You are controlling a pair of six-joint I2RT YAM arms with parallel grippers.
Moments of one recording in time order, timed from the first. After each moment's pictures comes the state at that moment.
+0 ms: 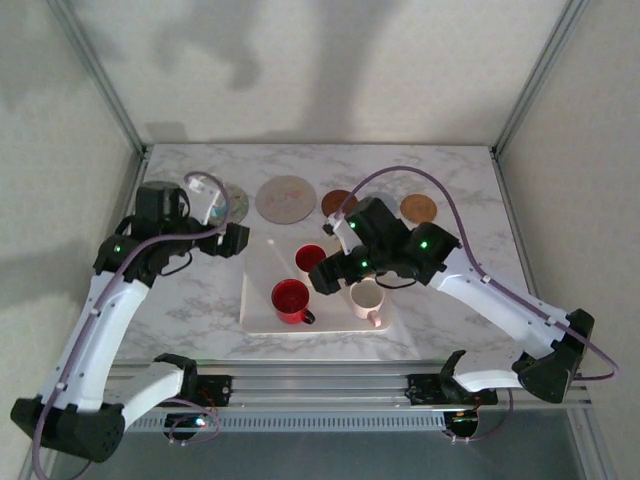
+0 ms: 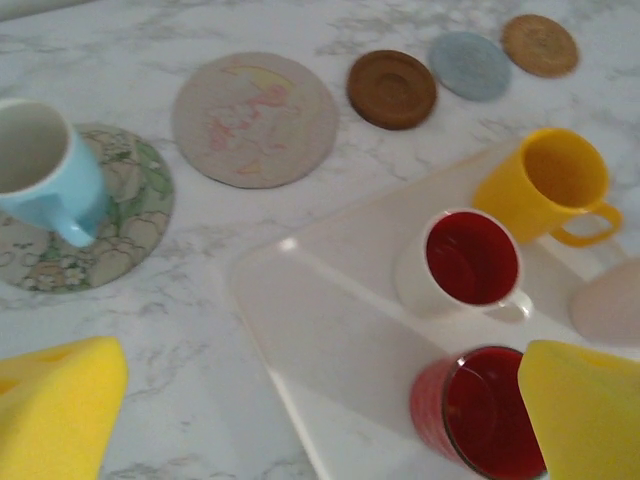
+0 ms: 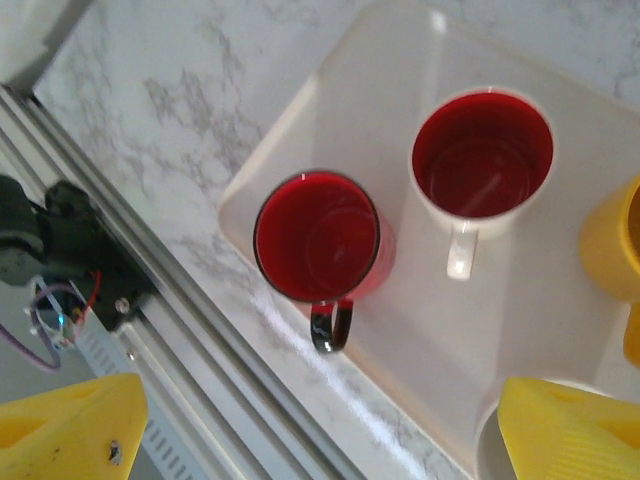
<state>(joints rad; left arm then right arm) -0.19 0.99 1.14 -0.85 0.30 0.07 0.94 1.30 1.34 -0.97 -0.18 0.29</state>
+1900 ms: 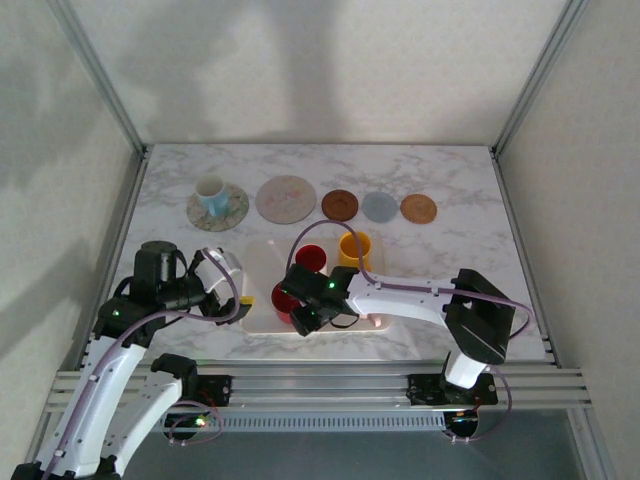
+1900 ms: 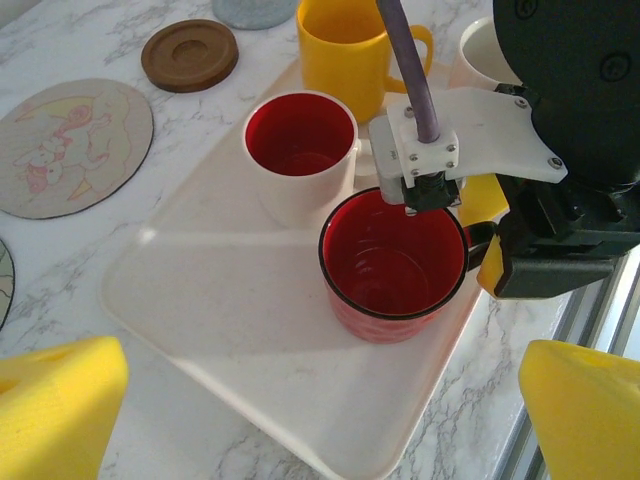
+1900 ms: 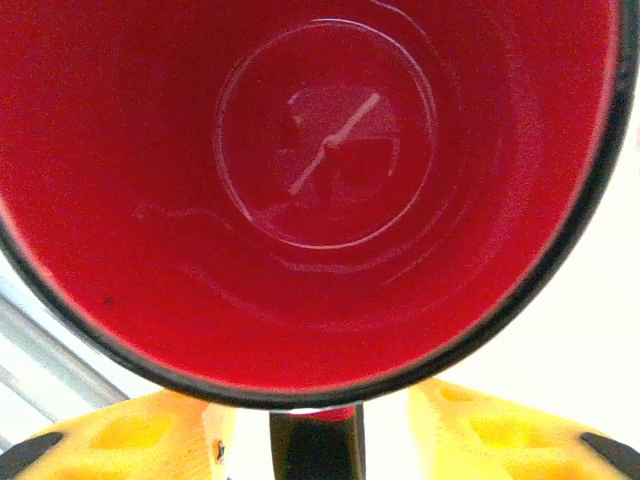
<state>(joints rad) -0.19 0.64 0.77 -0.84 0.59 0.50 1.19 1.69 1.15 -0.72 0.03 0.46</state>
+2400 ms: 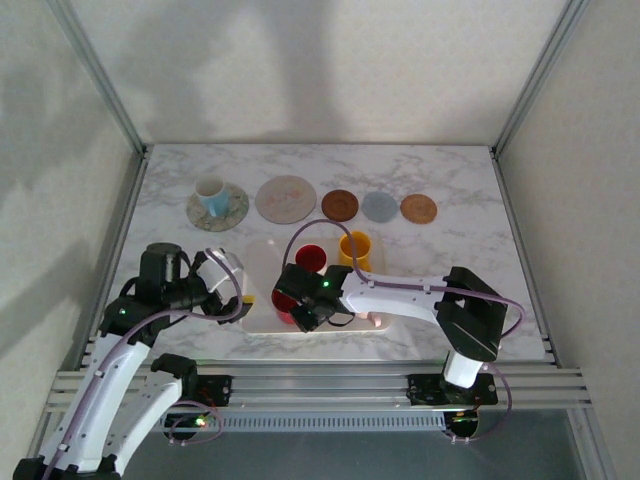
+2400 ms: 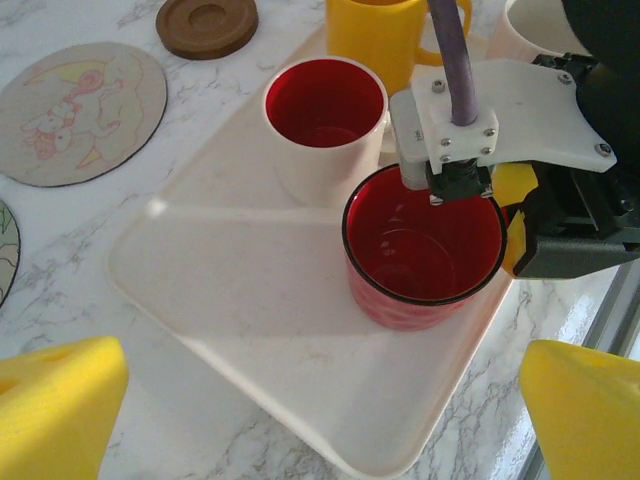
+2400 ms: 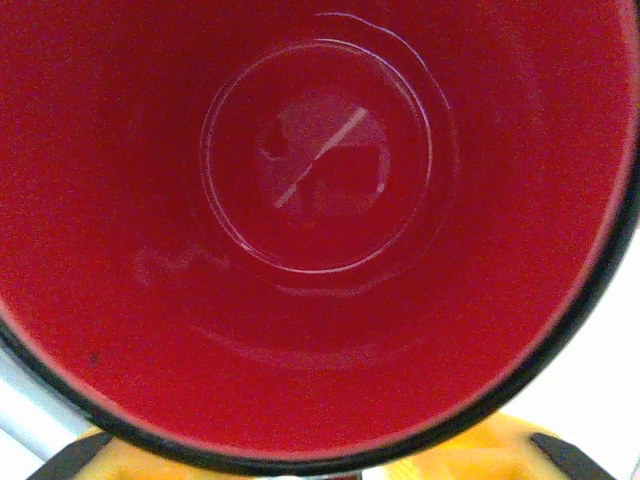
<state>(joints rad) -0.19 0.64 0.71 -0.79 0.54 0.48 1.19 1.73 1.20 -0.73 0.05 0.44</state>
